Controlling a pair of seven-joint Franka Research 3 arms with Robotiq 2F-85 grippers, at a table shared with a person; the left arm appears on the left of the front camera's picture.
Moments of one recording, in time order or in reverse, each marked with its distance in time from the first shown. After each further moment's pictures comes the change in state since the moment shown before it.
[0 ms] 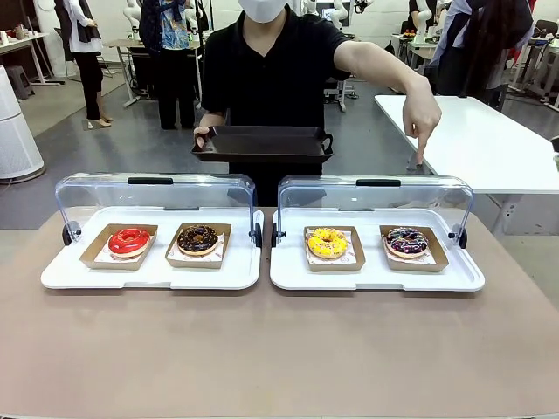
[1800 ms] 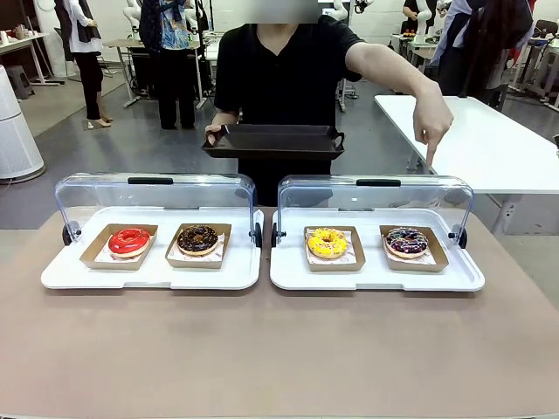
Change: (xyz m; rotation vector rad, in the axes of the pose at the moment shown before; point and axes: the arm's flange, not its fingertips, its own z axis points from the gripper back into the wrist) left arm 0.000 0.000 0.000 0.001 0.000 0.000; right arm -0.010 -0.005 0.012 -0.011 -0.107 -0.063
